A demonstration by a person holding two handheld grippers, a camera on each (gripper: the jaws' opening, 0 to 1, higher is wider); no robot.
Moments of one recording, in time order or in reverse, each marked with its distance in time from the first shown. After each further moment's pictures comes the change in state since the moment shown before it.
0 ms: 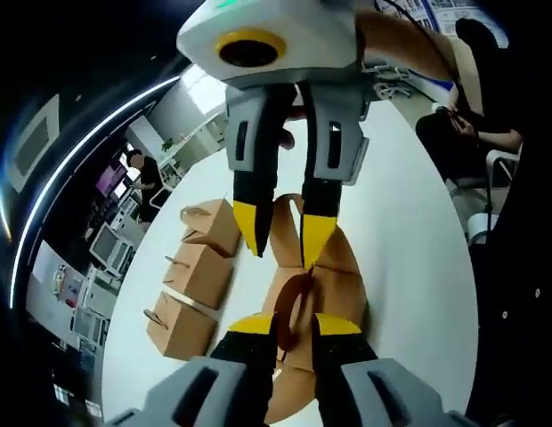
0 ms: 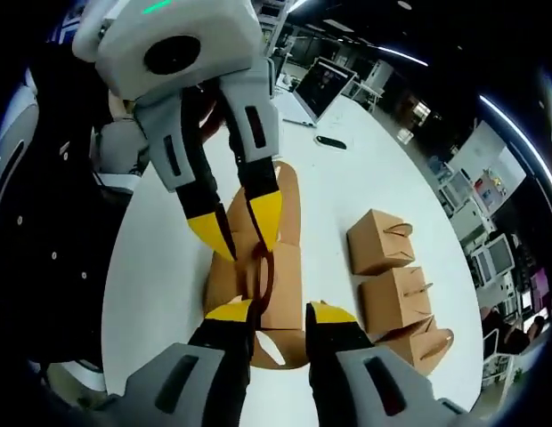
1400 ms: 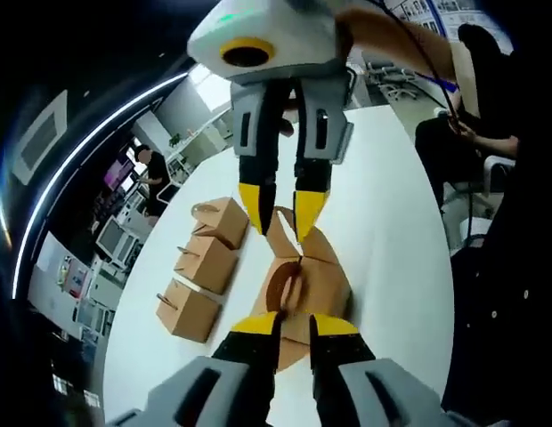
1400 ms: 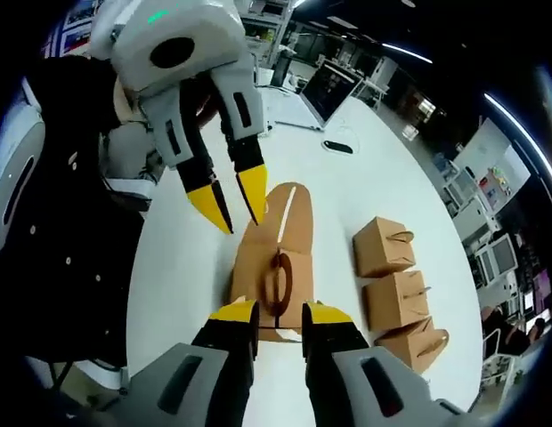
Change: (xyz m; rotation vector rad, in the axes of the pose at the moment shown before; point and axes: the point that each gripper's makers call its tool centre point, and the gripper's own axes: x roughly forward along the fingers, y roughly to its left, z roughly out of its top) left arm -0.045 -0.009 -0.003 -0.035 0.015 0.032; right arm -0.018 0.008 0.025 0.002 0.033 0.043
